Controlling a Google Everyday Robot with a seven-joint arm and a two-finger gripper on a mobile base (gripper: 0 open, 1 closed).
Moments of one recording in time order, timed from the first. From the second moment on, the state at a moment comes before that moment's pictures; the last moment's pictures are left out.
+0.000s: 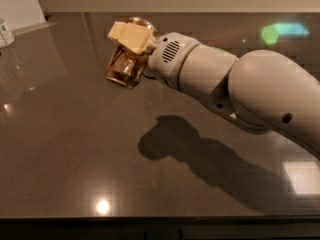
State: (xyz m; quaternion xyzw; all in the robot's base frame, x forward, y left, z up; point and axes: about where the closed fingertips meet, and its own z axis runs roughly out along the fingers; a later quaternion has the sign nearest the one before) arm 0.522 0.051 1.019 -0.72 0.02 -0.44 0.54
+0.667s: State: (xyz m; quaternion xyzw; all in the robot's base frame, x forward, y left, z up) arm 0.518 0.059 1.014 -0.72 -0.12 -0.50 0.47
